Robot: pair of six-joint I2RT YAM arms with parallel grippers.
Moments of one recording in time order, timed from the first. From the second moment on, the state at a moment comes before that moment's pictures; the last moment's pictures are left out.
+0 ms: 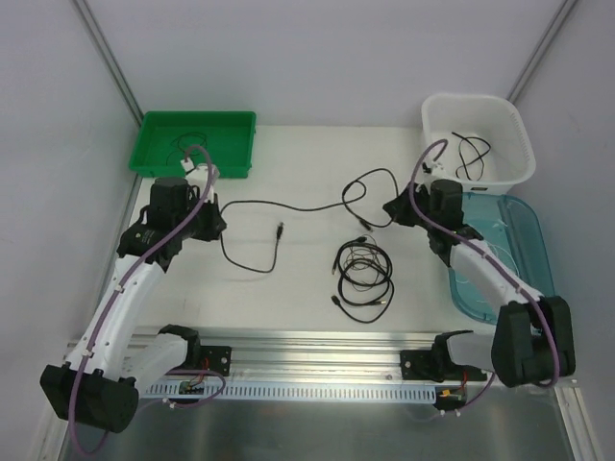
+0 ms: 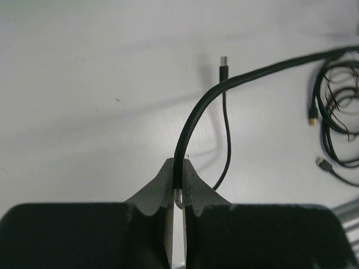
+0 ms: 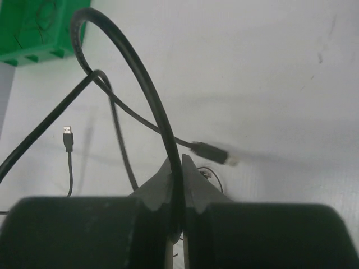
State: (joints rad) left arm -0.23 0.96 0.98 -0.69 0.20 -0.06; right arm 0.25 1.31 0.75 0.07 -0.24 0.46
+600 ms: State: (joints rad) left arm -0.01 1.04 0.97 -0.68 0.20 -0.31; right arm 0.27 0.93 0.77 -0.04 -0.48 0.46
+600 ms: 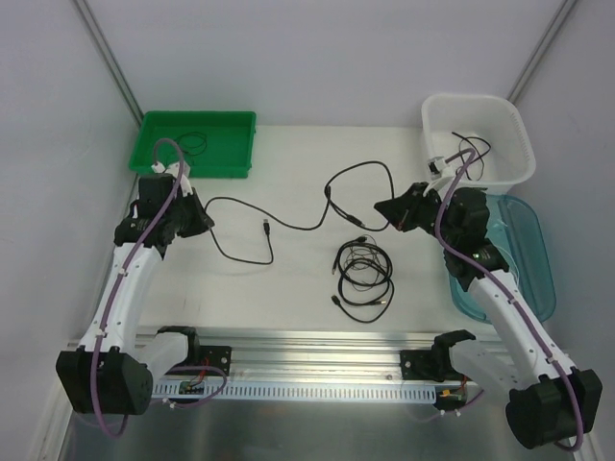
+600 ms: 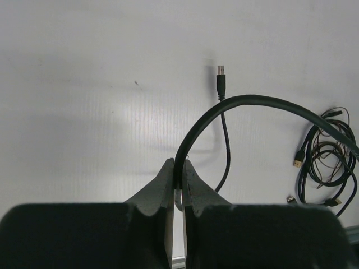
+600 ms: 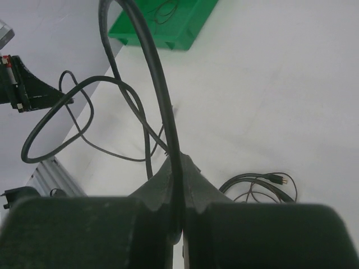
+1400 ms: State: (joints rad) left arm 0.39 0.97 0.82 -0.58 0.36 -0.54; right arm 0.00 0.87 0.76 -0.38 -0.26 0.58
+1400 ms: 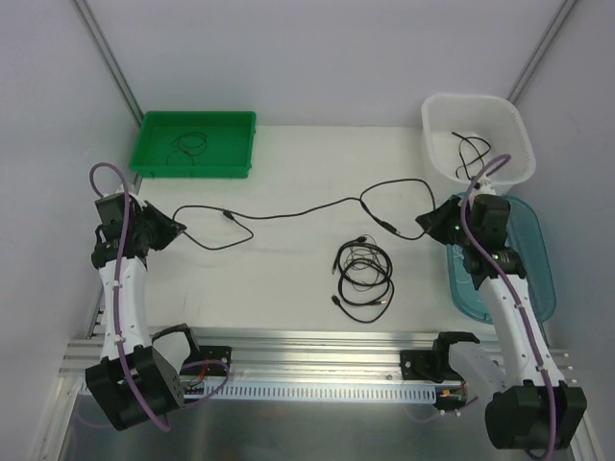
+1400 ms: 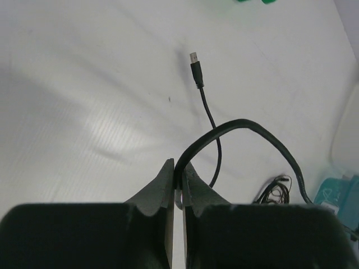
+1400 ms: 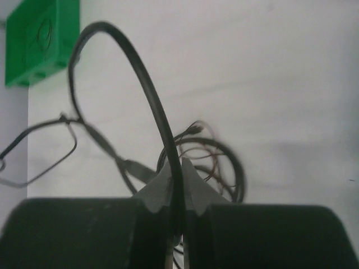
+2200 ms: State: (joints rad) left arm -0.18 0.86 0.87 -0.56 0.54 -0.46; right arm 0.69 1.20 1.09 -0.46 -0.11 0.24
